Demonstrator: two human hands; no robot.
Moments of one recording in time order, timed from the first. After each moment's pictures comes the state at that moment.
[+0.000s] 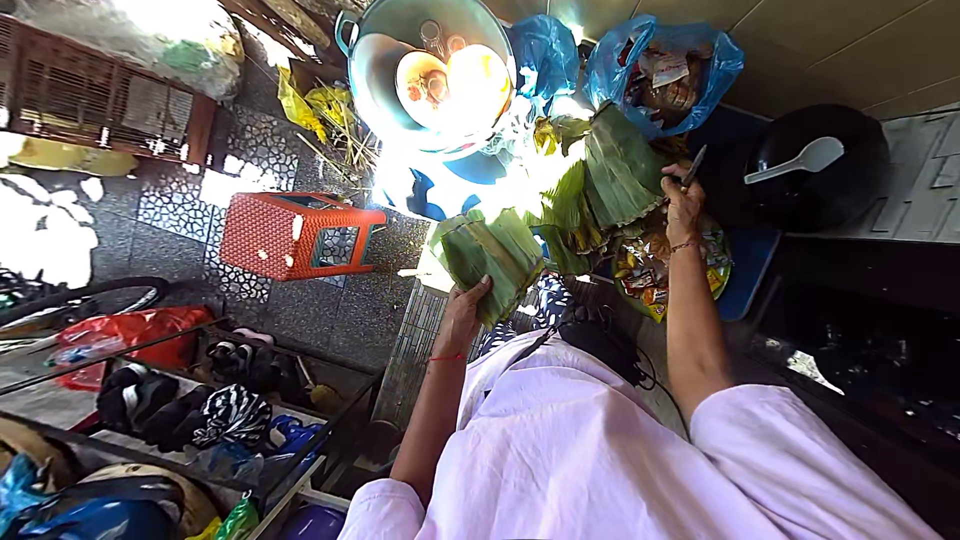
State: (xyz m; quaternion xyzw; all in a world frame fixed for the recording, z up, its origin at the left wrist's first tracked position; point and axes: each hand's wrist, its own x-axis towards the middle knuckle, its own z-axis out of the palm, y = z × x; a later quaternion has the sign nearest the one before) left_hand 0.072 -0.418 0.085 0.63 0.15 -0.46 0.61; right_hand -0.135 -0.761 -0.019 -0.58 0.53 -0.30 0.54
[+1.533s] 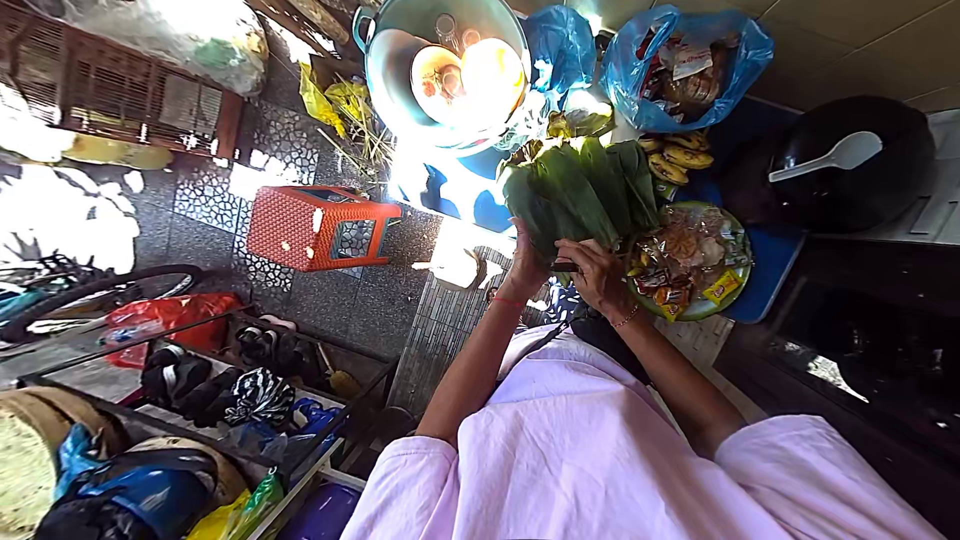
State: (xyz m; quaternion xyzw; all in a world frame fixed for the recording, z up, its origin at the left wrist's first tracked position) left_hand 0.055 -0.511 0.063 0.50 0.10 -0.62 0.60; right_hand -0.081 -0.582 0.032 -0.89 0.23 -0.22 0.32
